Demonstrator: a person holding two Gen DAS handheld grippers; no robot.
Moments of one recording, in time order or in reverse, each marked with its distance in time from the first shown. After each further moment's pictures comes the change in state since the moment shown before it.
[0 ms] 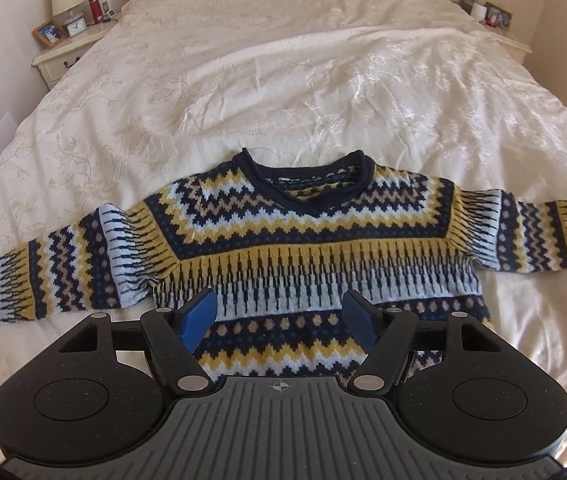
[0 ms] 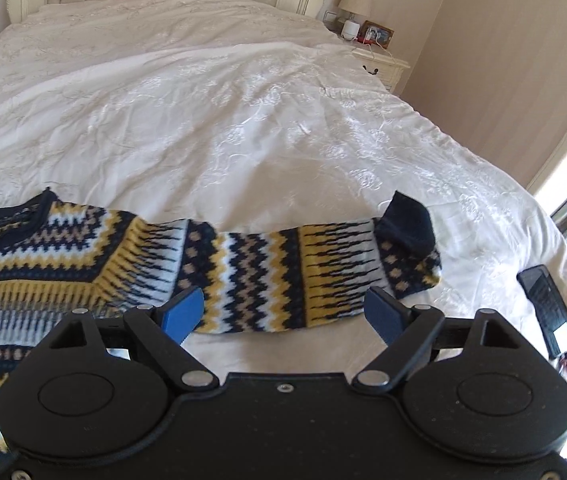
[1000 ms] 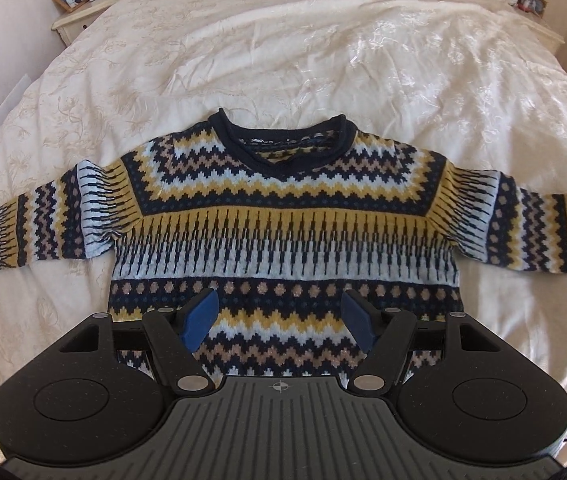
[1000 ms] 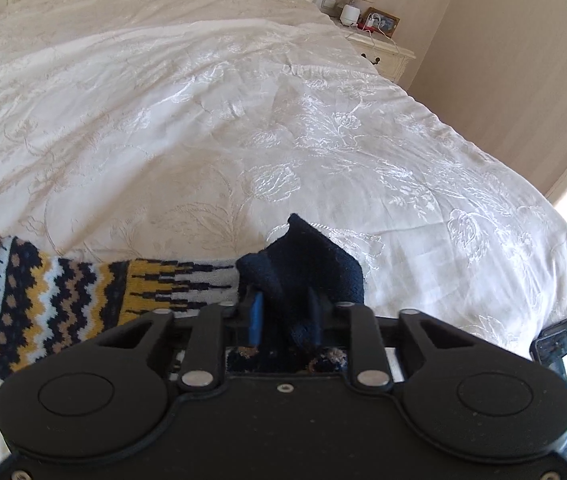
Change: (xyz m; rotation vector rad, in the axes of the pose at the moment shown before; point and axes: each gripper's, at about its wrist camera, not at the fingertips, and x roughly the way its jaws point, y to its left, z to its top) left arm 0.020 -0.066 -0.003 -0.057 0.103 0.076; right arm 0.131 -0.111 0.017 0.040 0.008 0.078
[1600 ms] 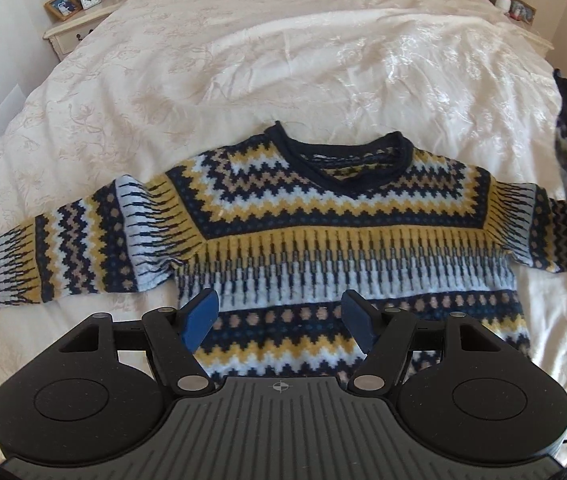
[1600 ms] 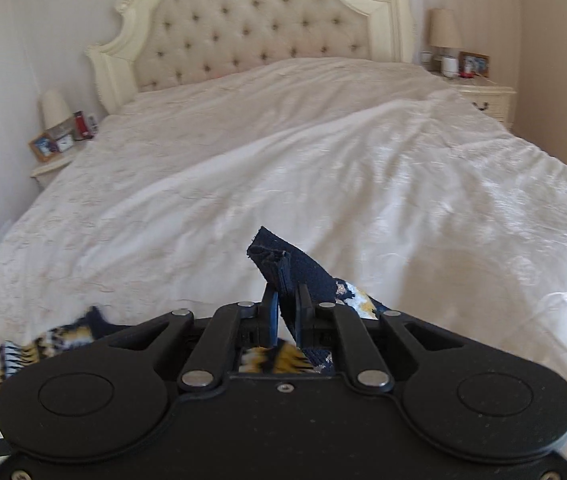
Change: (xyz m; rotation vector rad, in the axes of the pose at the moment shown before) left arm 0.016 0.108 0.010 0.023 -0.041 -0.046; right arm -0.135 0.202 0.044 0.068 -0.182 0.462
